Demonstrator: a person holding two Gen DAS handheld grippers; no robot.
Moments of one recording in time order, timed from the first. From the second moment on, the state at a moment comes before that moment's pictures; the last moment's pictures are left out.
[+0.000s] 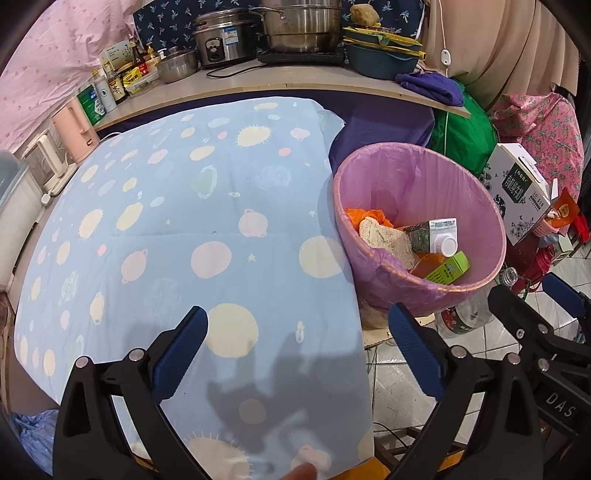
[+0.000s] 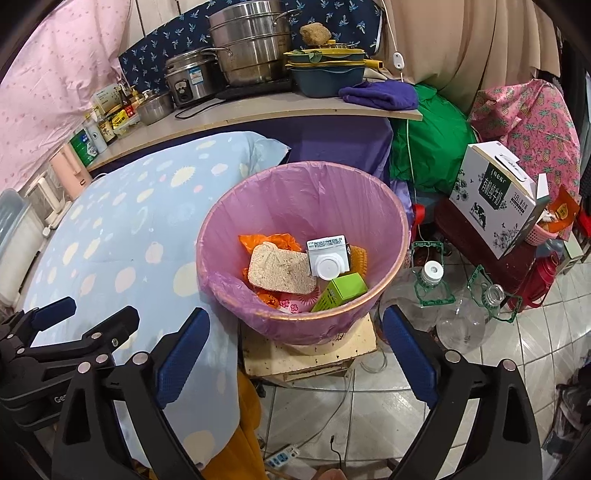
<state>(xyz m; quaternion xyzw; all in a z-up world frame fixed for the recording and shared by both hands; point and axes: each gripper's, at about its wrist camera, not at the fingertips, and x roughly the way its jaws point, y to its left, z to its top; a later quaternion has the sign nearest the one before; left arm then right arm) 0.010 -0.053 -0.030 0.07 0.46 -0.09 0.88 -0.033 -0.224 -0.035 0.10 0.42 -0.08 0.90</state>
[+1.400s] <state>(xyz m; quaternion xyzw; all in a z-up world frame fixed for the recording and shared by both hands) -0.002 -0.058 -0.038 0.09 0.47 -0.07 0.88 -0.046 -0.224 -0.033 0.08 0.41 -0.09 0.90</state>
